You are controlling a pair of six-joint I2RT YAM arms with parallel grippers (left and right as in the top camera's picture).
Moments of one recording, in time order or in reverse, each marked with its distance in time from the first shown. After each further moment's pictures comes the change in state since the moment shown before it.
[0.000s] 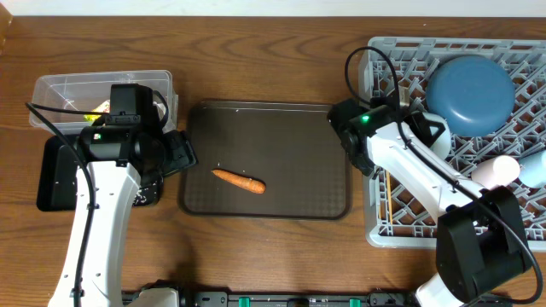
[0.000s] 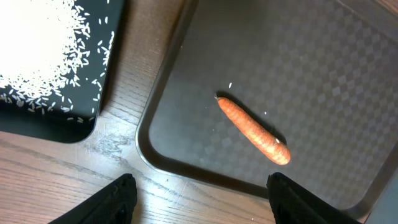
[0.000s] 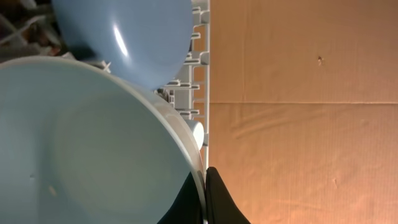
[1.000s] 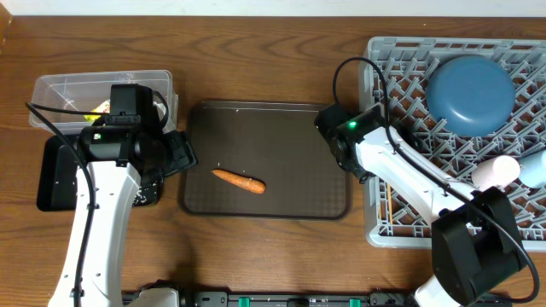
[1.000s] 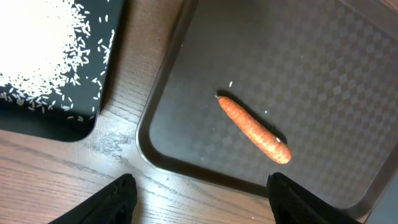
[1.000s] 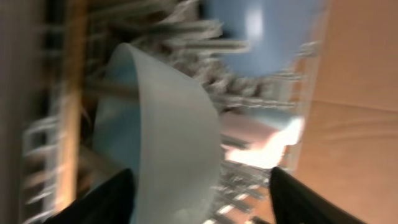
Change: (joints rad) left arm 0.000 0.000 0.000 -0.004 0.000 0.000; right arm 0.066 0.003 0.005 0.015 -0.418 0.031
